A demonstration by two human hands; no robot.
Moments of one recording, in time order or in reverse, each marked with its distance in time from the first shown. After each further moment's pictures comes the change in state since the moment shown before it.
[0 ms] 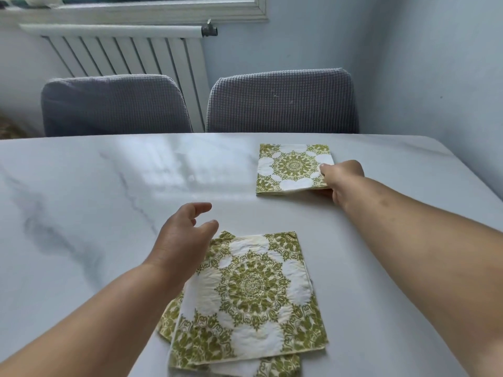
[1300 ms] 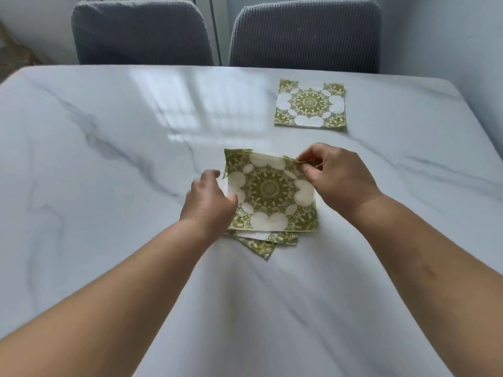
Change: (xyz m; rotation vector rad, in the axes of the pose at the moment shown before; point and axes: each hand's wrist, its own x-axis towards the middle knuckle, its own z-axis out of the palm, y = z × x) left_hand -0.099 -0.021 -0.013 0.450 0.041 -0.105; right_hand -0.195 0.053 -0.071 -0.581 -0.365 -0.771
